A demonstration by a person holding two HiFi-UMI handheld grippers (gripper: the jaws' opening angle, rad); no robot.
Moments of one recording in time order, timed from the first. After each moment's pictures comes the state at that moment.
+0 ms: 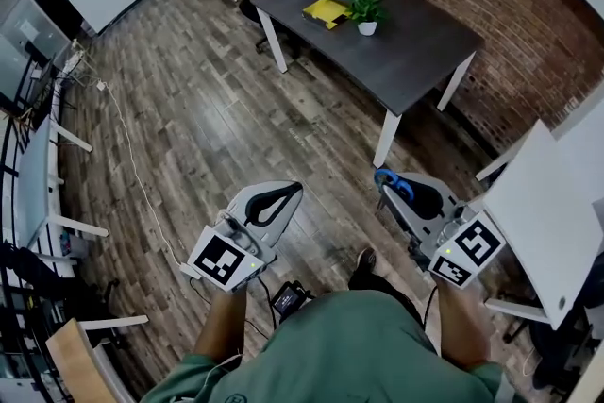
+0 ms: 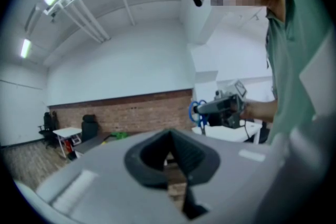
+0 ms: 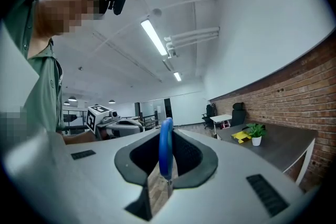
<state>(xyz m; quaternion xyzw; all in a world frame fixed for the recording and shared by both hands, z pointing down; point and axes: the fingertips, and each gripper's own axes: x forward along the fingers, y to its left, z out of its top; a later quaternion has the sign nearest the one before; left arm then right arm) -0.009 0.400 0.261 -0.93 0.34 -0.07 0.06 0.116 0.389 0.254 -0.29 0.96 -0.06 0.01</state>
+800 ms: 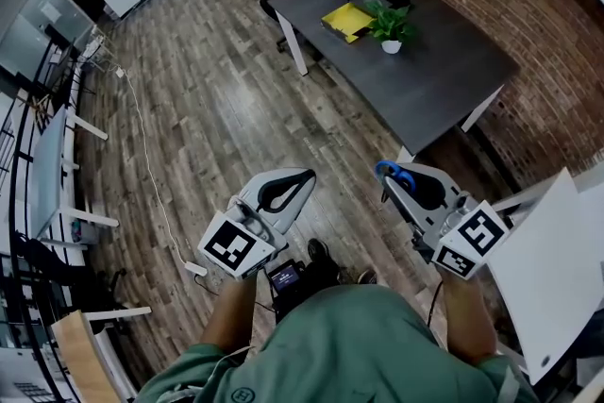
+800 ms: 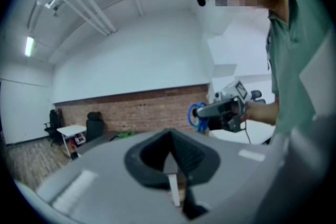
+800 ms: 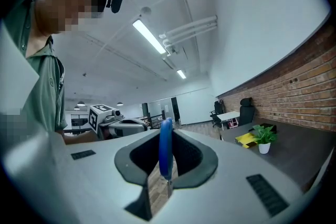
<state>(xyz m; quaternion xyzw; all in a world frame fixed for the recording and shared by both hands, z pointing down) 0.022 0.221 0.266 -0.92 0.38 -0.10 0.04 0.131 0.204 0.261 -0.23 0.97 -0.08 0.01</state>
